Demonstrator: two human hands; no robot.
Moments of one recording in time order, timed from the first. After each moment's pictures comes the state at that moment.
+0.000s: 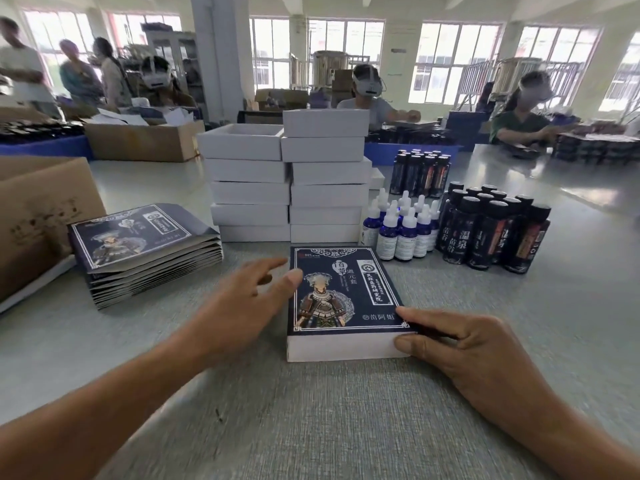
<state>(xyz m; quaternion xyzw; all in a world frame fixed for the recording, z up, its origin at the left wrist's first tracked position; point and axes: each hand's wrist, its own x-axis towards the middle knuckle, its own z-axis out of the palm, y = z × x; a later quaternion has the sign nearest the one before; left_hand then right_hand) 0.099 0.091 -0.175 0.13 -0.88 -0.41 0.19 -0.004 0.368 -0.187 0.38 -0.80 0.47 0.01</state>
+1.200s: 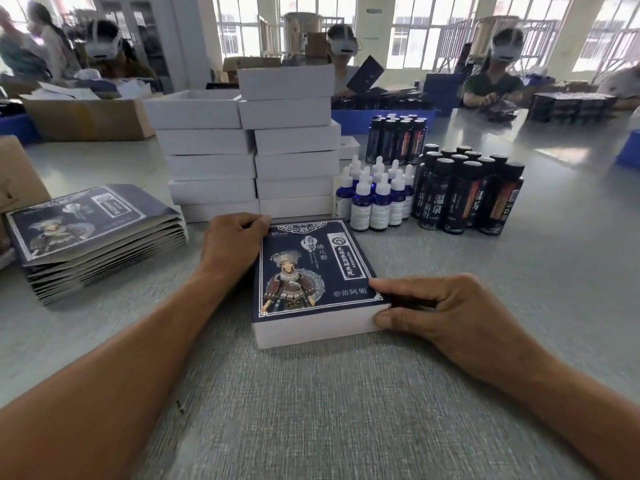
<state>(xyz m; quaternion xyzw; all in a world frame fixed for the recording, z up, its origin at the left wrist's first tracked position) 0.006 0.069 -0.191 0.23 -0.84 -0.38 0.31 -0.008 0.375 -0.179 0.38 -0.79 0.47 -0.08</state>
